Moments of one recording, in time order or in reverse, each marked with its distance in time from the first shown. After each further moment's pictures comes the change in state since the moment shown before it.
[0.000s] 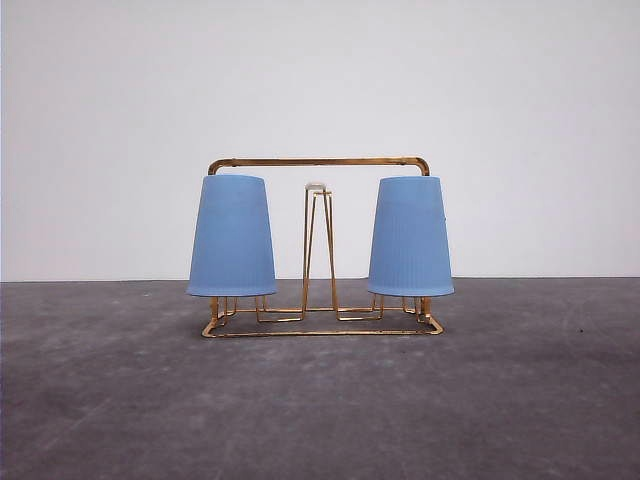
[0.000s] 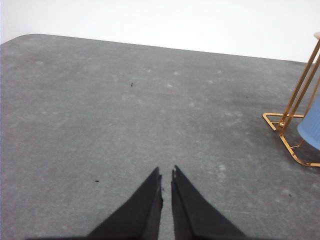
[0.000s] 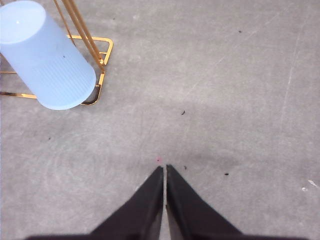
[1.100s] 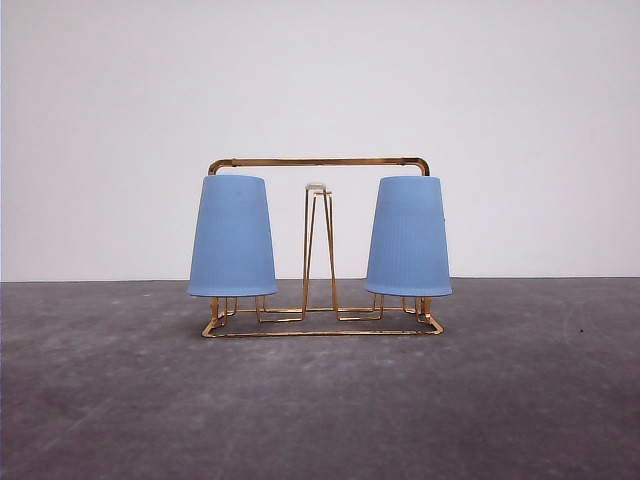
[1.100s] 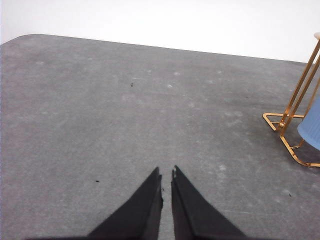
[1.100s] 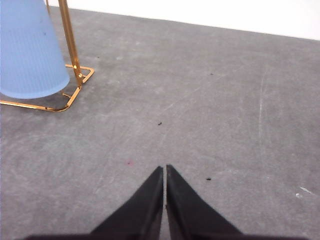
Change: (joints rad) left_arx 0.000 0.000 0.000 0.000 0.000 0.000; right_arx -0.040 -0.796 -0.780 0.453 0.029 -0.084
